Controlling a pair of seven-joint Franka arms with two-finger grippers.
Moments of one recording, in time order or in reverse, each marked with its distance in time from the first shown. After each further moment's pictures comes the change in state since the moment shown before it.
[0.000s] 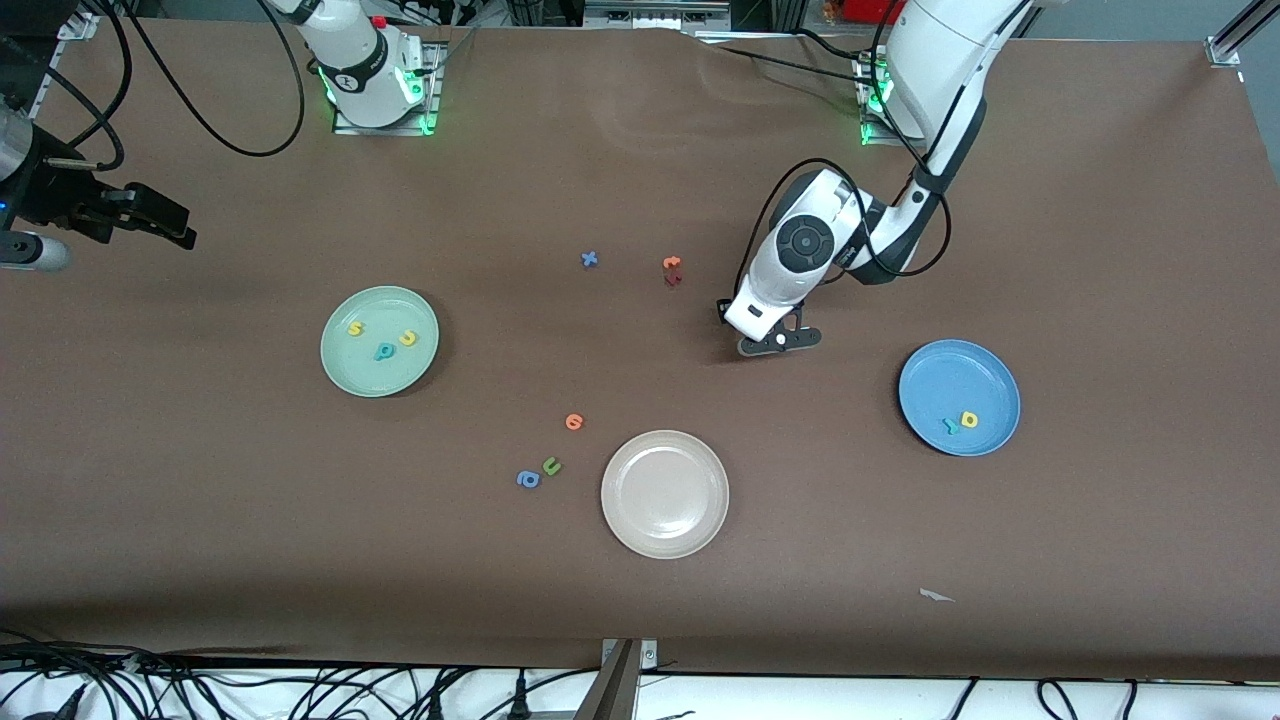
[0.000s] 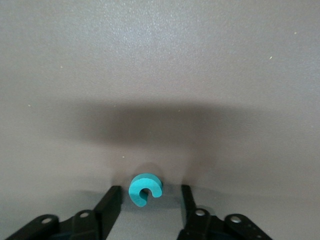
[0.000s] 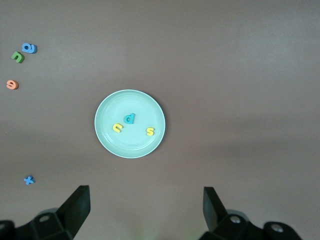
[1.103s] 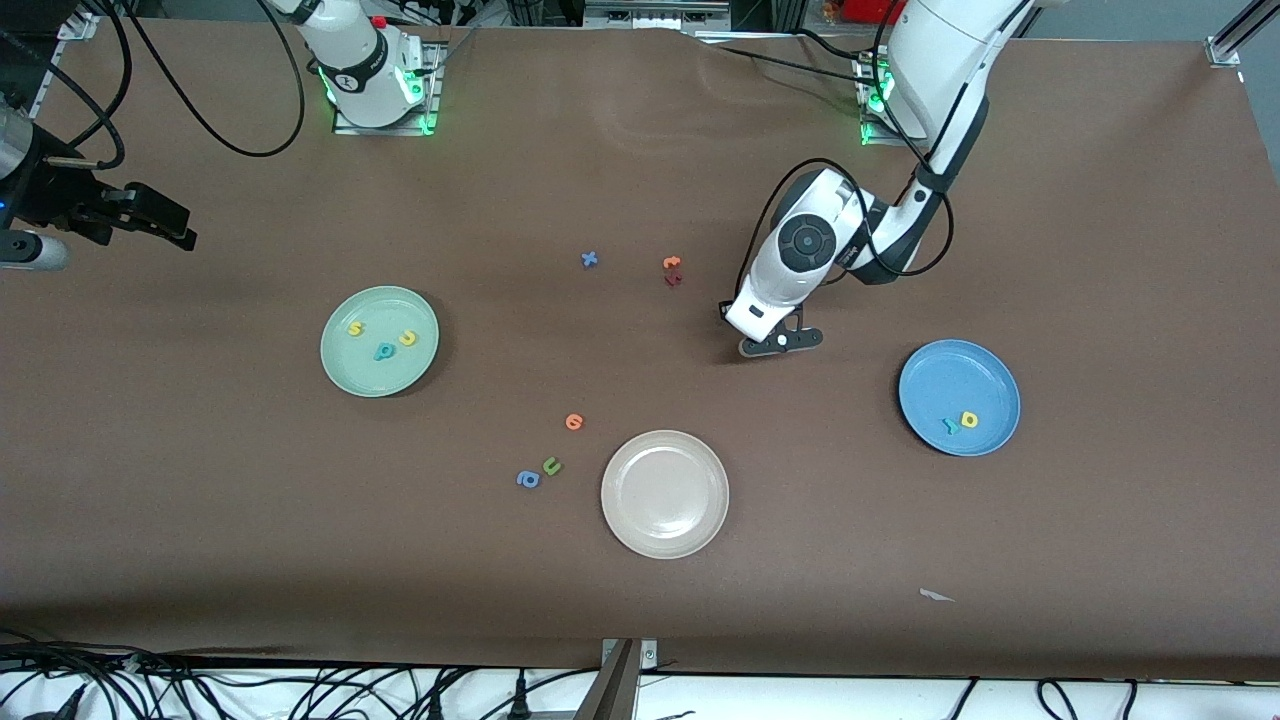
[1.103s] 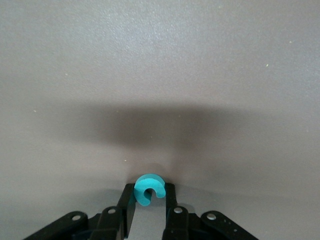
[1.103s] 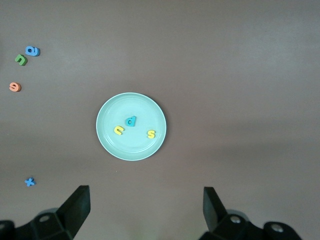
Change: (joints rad) left arm 0.001 -0.005 0.006 0.001 0.003 -0.001 0.003; right arm 0.001 0.000 0.003 0.005 0.000 0.008 -0.001
